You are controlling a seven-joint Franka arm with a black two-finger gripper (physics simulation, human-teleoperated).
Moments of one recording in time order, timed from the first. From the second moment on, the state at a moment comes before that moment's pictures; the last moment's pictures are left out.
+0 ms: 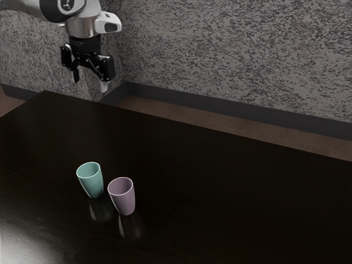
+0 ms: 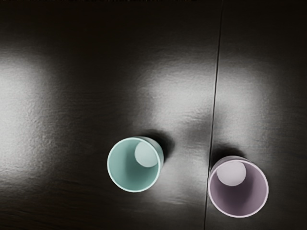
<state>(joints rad) 0.07 0.03 -0.12 -1.50 0.18 1.48 -0.11</state>
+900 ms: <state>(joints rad) 0.07 -0.08 -0.02 -2.10 0.13 1.98 -0.08</state>
